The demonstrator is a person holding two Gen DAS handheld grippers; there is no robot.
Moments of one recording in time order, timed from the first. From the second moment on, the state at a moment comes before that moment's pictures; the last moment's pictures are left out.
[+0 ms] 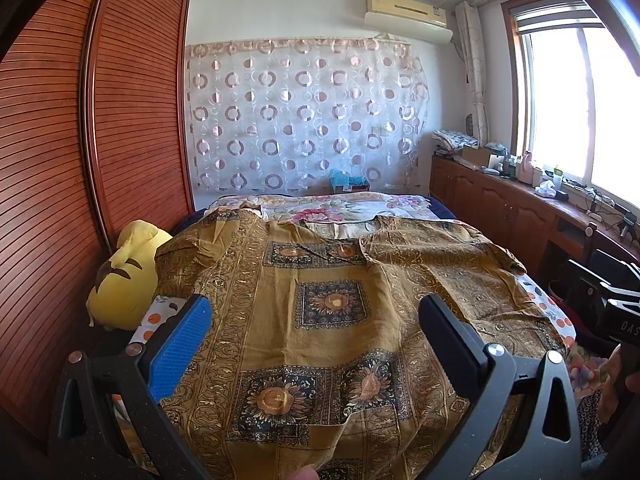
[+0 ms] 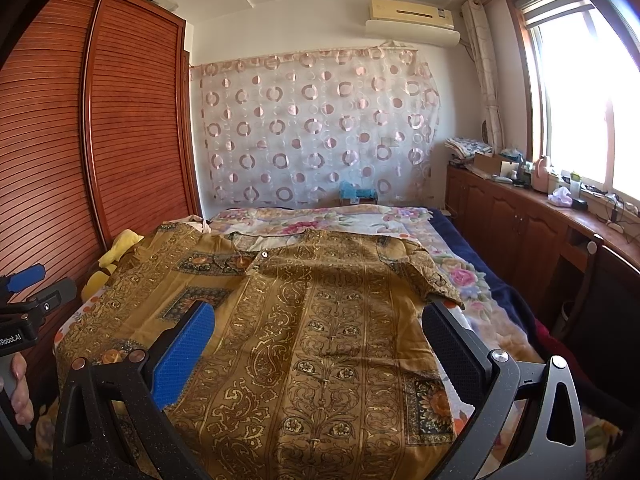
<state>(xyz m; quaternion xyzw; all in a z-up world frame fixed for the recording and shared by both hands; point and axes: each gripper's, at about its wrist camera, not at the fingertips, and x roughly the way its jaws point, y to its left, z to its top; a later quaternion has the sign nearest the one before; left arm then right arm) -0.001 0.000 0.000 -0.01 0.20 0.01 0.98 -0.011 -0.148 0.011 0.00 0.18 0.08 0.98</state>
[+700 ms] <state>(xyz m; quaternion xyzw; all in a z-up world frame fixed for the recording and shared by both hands) -0.001 0.000 0.000 -0.01 0.20 0.01 0.98 -0.011 -0.148 0.011 0.00 0.17 0.08 0.98</state>
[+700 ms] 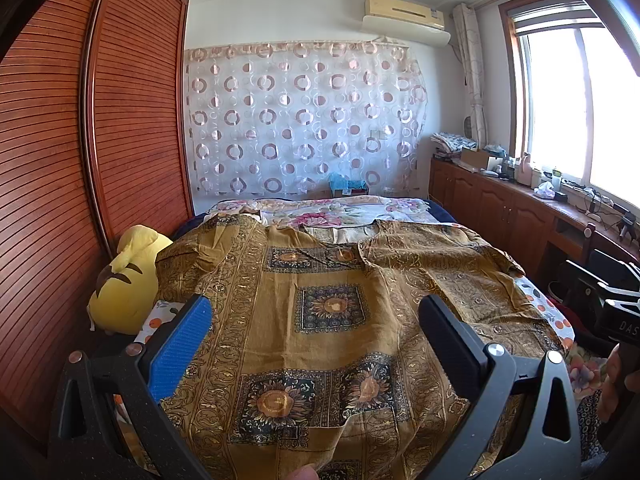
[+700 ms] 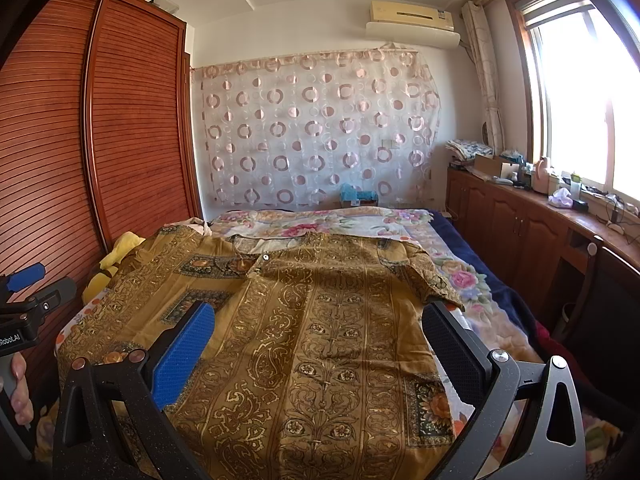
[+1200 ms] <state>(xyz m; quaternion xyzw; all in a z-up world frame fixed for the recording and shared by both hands) -0.002 0.000 0.000 -0.01 0.20 0.01 0.98 -0.011 -0.147 0.011 0.00 0.17 0.08 0.98</state>
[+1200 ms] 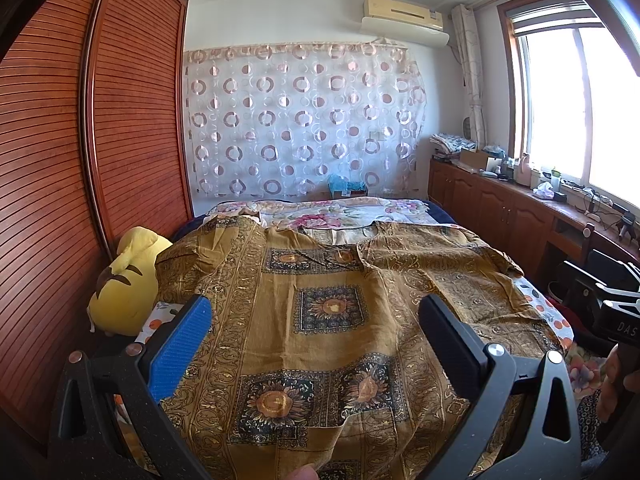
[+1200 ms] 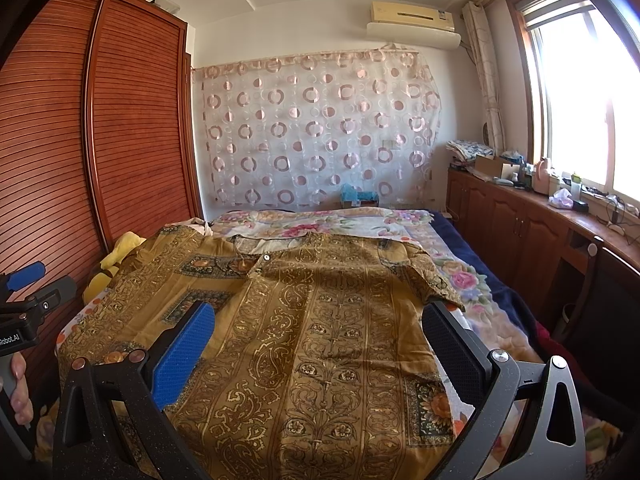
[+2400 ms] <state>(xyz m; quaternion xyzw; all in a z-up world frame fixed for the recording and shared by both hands) 0.020 0.046 0.000 -0.01 0.23 0.03 0.97 0.024 -0.133 0.002 0.01 0.18 0.15 0.97</state>
